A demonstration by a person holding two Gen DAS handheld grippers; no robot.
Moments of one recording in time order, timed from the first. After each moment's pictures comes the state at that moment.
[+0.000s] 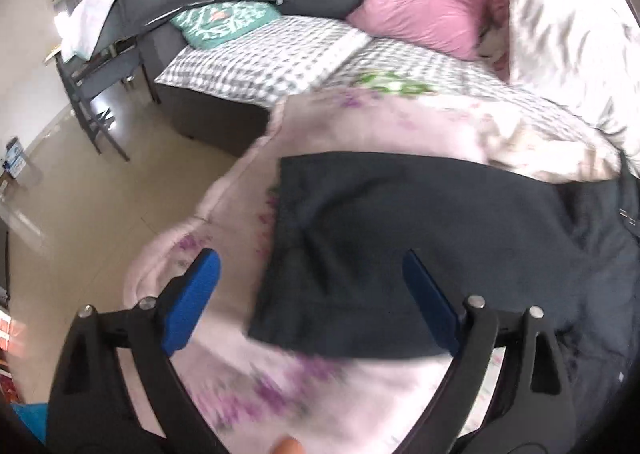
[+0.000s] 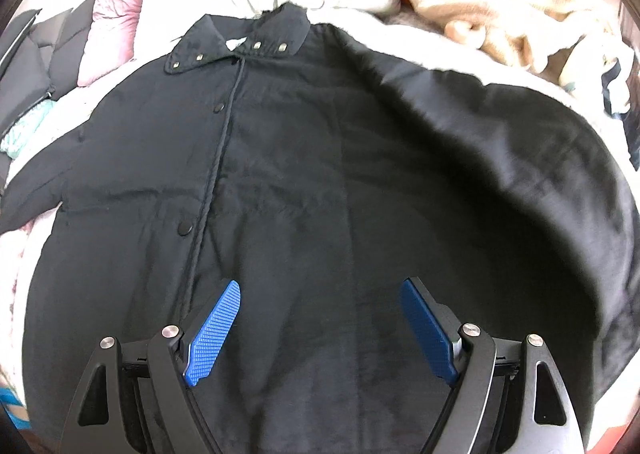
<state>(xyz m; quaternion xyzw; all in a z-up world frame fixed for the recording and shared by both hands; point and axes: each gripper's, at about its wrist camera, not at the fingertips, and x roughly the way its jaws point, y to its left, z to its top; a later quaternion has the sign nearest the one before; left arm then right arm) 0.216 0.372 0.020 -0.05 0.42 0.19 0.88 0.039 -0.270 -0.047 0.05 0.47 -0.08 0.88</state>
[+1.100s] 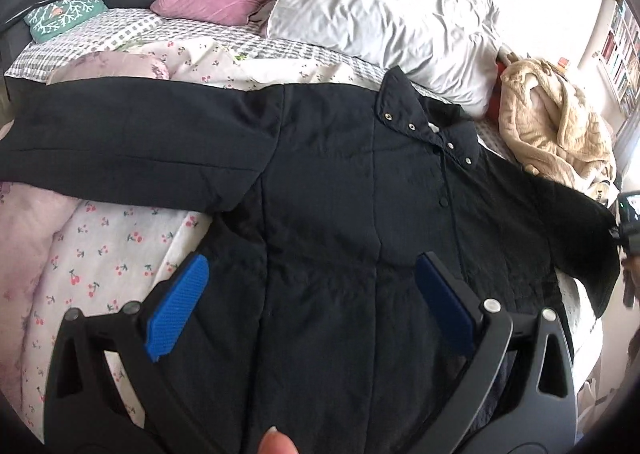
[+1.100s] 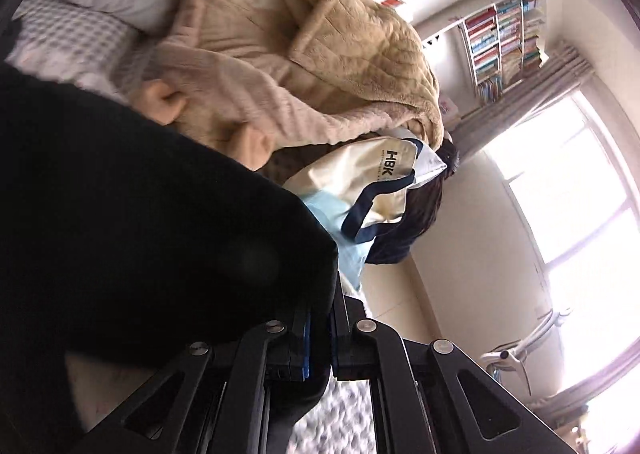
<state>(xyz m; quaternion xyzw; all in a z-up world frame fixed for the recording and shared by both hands) 0.156 0.102 -0.008 -0.12 0.40 -0.07 0.90 0.175 -0.535 0.055 -0.24 0.45 -0.42 0.75</state>
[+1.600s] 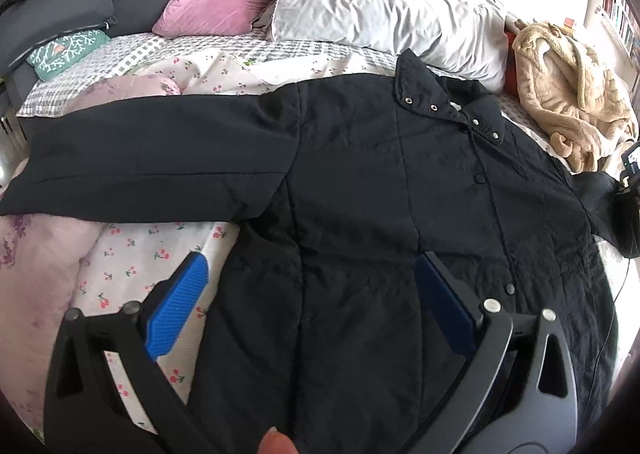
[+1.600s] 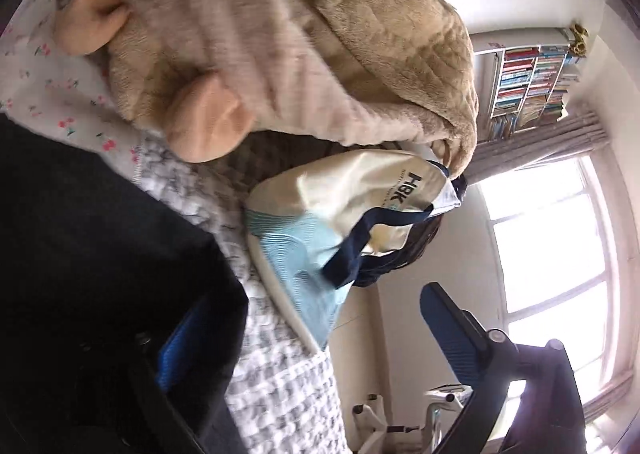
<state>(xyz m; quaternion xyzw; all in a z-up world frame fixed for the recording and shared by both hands) 0.158 0.095 -0.017 -0.04 0.41 -0.05 0.91 0.240 -0.648 0.012 -0.34 0.49 -0.41 0.69</state>
